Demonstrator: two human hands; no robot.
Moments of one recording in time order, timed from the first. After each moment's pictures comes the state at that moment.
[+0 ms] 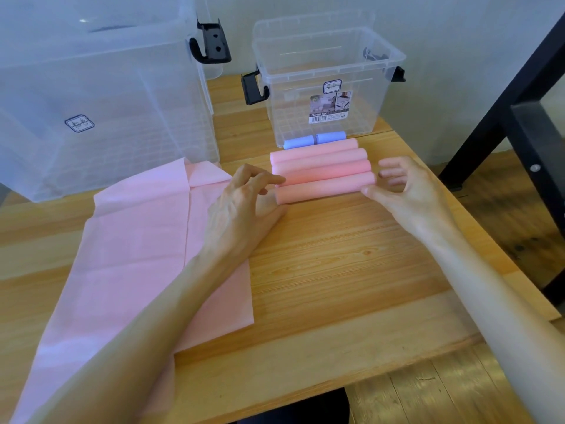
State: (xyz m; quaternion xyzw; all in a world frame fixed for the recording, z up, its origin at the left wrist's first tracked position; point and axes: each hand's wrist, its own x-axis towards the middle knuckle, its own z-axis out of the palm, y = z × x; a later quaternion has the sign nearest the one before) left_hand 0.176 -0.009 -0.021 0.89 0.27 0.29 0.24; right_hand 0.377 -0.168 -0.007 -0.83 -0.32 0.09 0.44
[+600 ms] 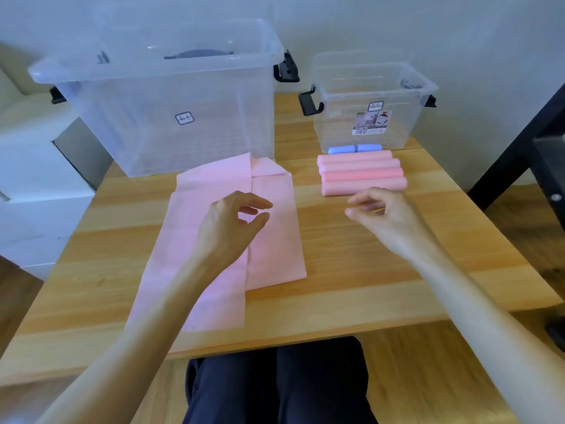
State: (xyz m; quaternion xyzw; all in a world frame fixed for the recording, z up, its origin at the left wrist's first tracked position) left_hand 0.057 -0.023 0.005 0.82 0.37 0.29 0.31; right_hand 0.272 -0.166 0.015 -0.79 -0.41 0.16 0.43
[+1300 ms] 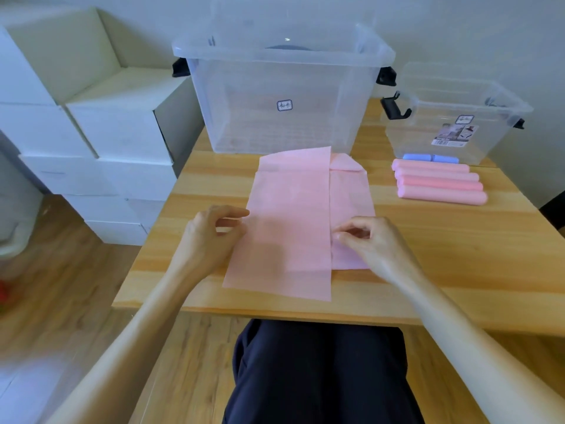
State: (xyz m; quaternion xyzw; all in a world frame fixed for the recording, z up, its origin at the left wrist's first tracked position) left_hand -0.103 -0.003 -0.013 0.74 0.49 0.30 0.36; right_hand 0.142 -0.121 -0.002 -0.76 -0.50 0.22 0.37
